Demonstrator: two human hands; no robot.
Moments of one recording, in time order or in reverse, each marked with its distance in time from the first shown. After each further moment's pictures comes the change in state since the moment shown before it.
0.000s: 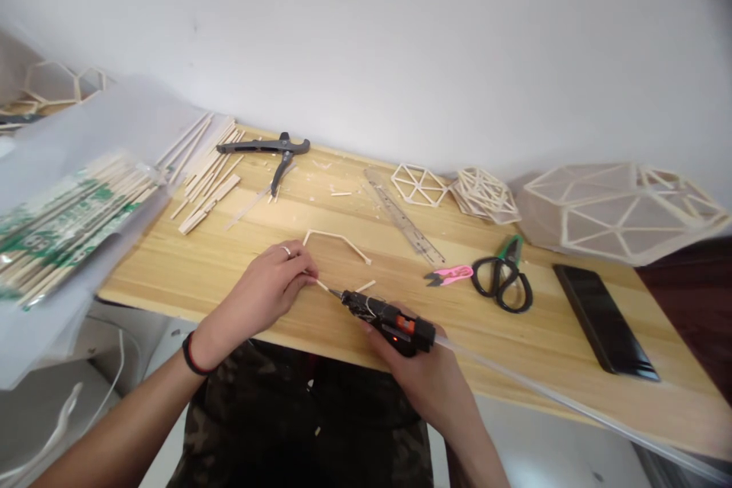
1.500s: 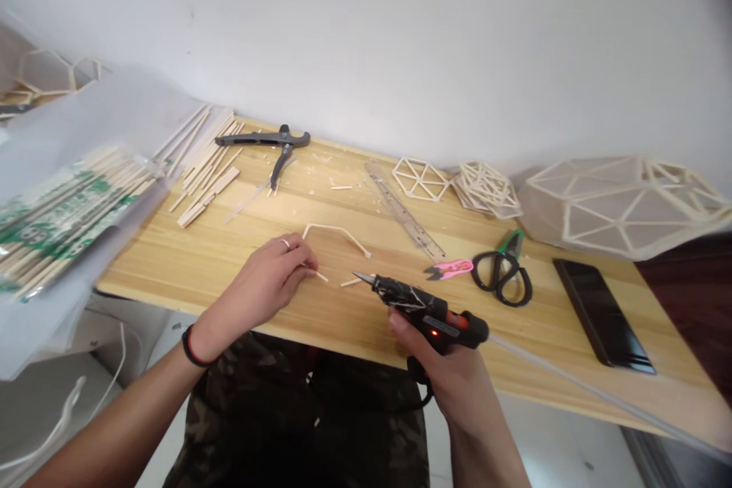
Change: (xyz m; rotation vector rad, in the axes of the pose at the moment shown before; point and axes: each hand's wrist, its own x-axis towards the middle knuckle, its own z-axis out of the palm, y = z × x) left_hand -0.001 0.000 -0.001 -0.017 -0.009 -0.011; right_hand -0.012 0.002 -0.013 0.322 0.114 0.208
